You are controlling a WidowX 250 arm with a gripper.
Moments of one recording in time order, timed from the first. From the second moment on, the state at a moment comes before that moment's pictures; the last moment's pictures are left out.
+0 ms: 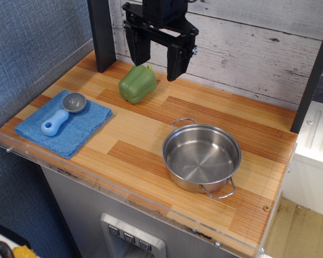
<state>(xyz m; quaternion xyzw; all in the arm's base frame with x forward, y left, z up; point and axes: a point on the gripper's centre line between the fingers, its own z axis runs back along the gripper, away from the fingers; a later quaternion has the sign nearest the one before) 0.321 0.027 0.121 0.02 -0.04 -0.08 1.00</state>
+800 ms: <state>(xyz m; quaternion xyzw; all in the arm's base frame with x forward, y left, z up) 0.293 0.065 0.096 0.01 0.00 -0.06 1.00</state>
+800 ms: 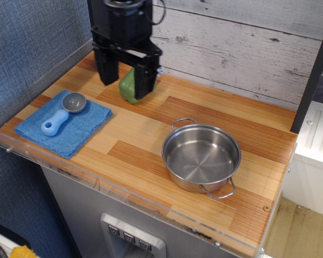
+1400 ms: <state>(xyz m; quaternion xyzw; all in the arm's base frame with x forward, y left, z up) 0.255 0.141 0.074 0.04 -0.04 -0.07 1.00</state>
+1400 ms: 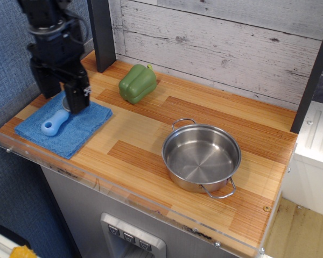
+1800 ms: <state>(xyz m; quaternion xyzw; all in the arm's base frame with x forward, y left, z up) 0.246 0.172 0.049 0.05 -0.01 0.03 1.00</state>
